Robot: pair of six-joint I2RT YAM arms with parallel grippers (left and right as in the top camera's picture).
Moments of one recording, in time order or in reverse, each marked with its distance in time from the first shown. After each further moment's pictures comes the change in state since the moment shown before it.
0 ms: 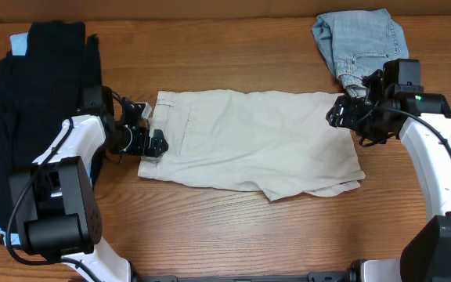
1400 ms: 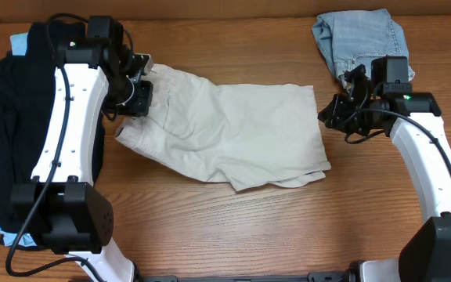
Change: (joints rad) left arm -0.155 0.011 0.699 -0.687 -0.259 -0.143; right arm 0.066 0.002 0.000 0.056 -0.185 0.011
